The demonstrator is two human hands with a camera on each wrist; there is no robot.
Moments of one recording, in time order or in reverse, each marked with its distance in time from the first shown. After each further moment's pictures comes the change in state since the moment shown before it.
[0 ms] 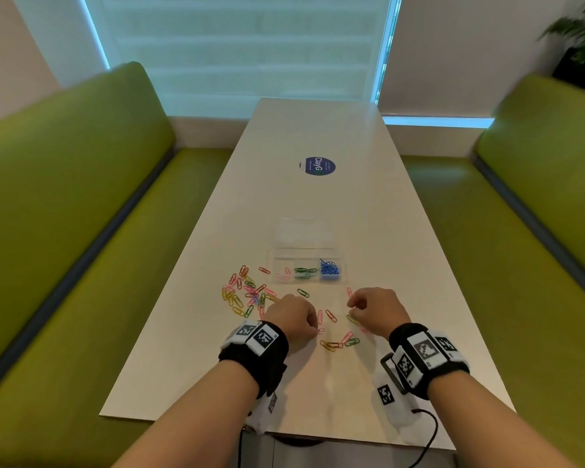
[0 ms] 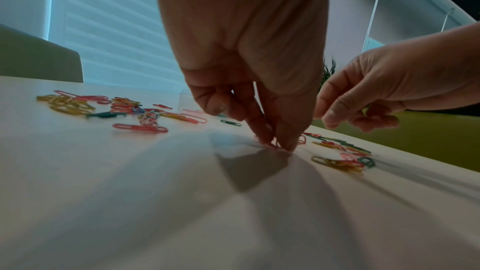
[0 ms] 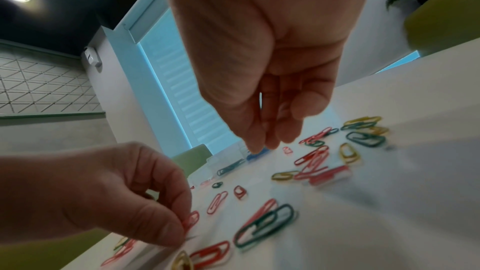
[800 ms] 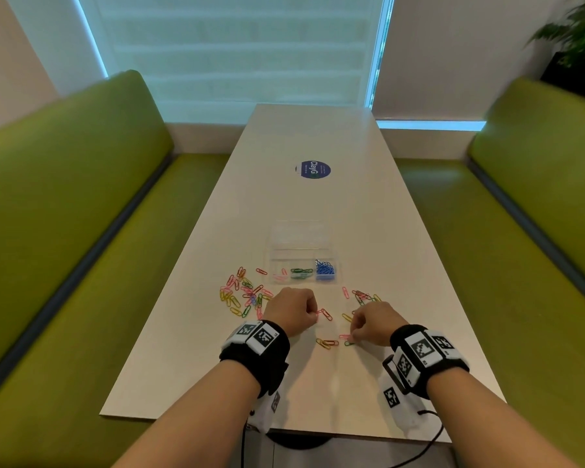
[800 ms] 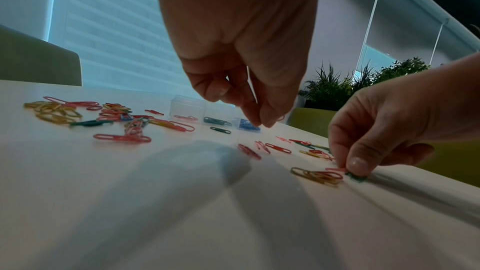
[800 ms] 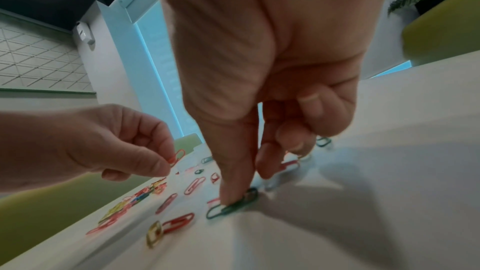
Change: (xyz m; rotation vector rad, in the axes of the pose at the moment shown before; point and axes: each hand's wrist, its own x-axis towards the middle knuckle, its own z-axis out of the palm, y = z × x) left_hand -0.003 0.010 -0.006 -0.061 0.159 0.046; right_hand -0.016 0.003 -0.005 -0.102 -0.278 0.033
